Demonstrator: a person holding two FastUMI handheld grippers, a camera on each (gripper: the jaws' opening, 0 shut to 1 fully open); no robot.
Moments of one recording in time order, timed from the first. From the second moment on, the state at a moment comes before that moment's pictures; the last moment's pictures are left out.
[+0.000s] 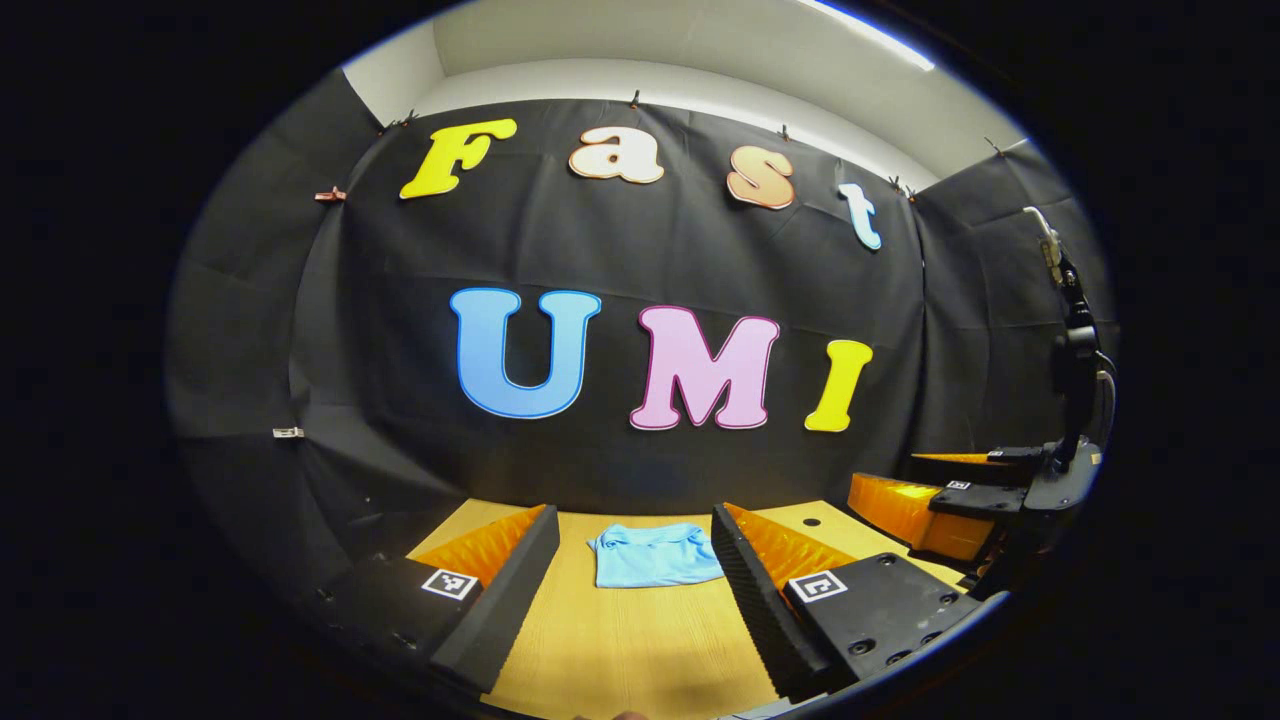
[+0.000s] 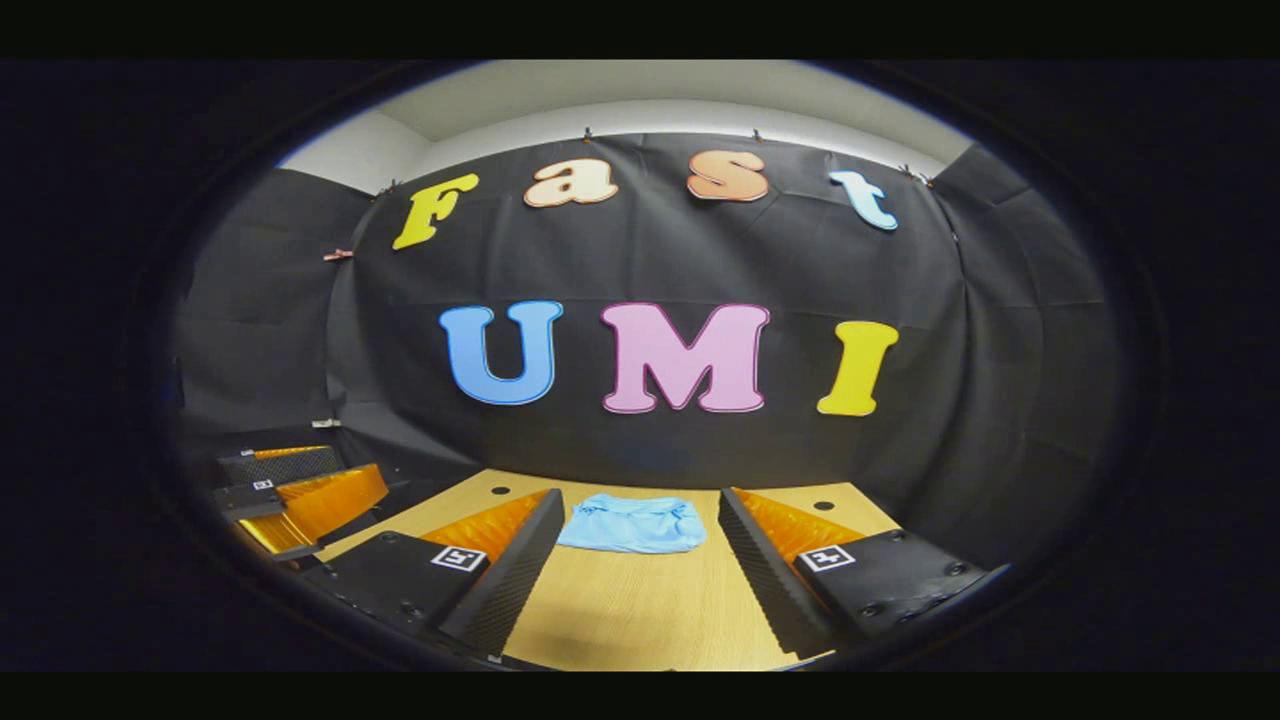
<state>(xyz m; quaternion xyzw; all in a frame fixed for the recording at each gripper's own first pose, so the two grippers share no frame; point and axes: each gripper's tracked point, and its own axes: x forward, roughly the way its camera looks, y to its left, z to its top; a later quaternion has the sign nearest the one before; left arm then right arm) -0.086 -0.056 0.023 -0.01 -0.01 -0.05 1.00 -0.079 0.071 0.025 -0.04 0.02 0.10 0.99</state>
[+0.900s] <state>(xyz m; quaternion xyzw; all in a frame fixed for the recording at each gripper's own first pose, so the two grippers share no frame) -0.080 -0.057 0.023 0.00 -0.01 -0.03 1.00 -0.059 0.080 0.020 -0.05 0.02 0.11 0.99</state>
